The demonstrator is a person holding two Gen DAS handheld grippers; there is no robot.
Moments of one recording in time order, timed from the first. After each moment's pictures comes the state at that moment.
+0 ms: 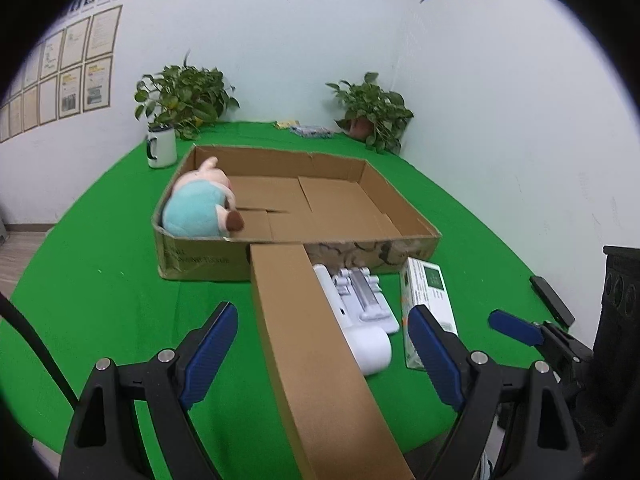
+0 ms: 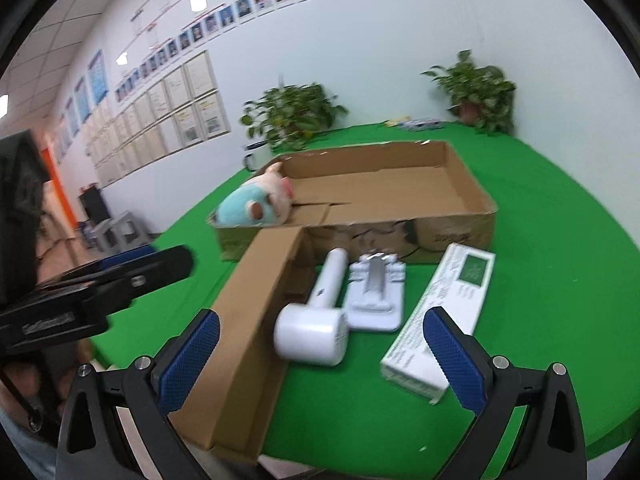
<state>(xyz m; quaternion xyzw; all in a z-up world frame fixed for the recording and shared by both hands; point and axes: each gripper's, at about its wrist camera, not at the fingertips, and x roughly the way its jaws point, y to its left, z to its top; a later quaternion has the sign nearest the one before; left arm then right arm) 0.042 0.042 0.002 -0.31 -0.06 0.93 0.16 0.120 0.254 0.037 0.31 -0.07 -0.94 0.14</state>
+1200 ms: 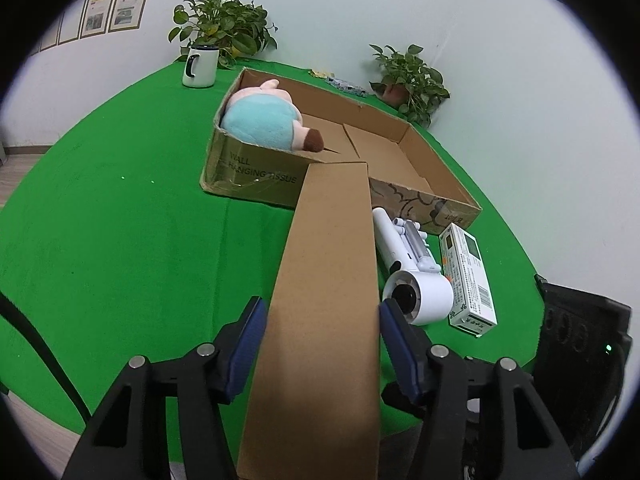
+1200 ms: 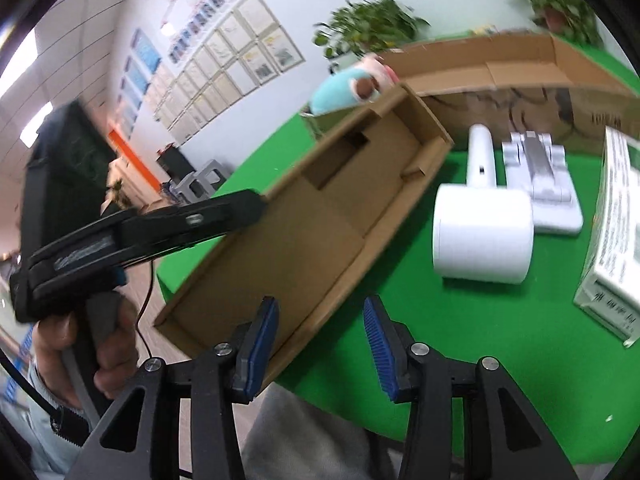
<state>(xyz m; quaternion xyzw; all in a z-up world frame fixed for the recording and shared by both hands) 0.034 -0.040 -0.044 -0.40 -0.14 0.90 0.15 0.072 0.173 -0.056 0.42 -0.15 -0.85 0.29</state>
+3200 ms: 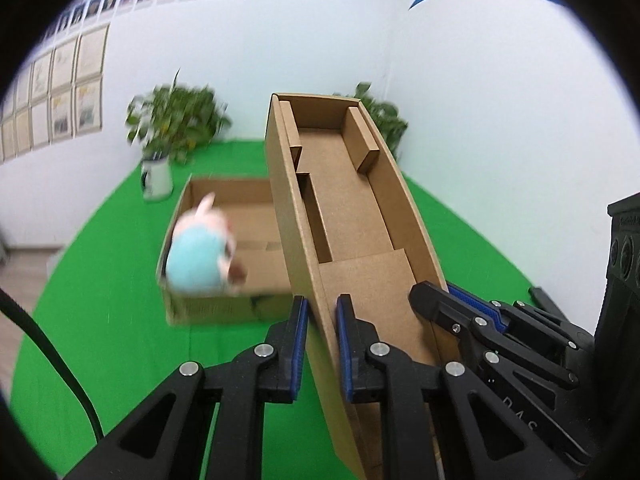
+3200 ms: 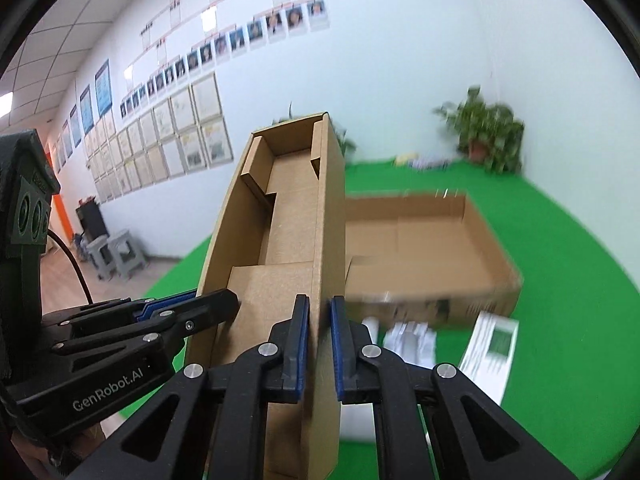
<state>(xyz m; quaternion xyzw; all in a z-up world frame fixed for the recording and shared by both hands) 0.016 0.038 0.063 -0.29 -0.03 0.94 0.17 0.045 0.198 0.089 0.24 -0.06 -0.96 0.10</state>
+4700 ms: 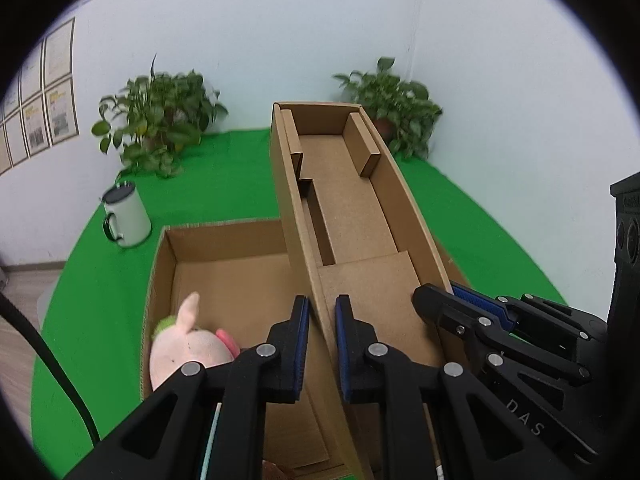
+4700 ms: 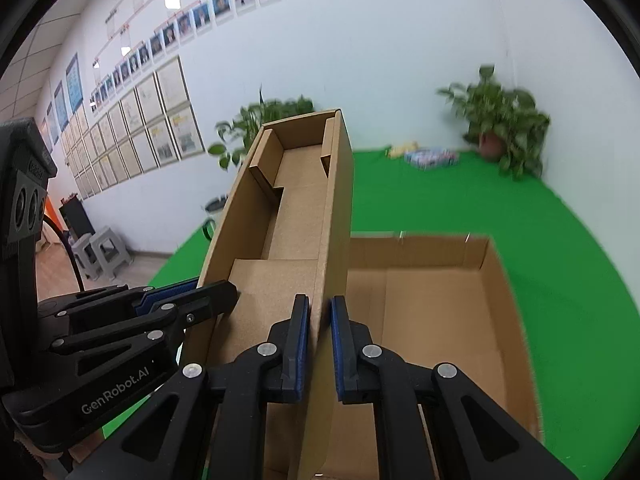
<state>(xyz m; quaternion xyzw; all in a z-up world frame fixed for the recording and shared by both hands) -0.213 0.056 0.069 -0.36 -0.01 0.92 0.15 -0.272 0.244 0.114 0.32 -0.07 -0.94 0.09</state>
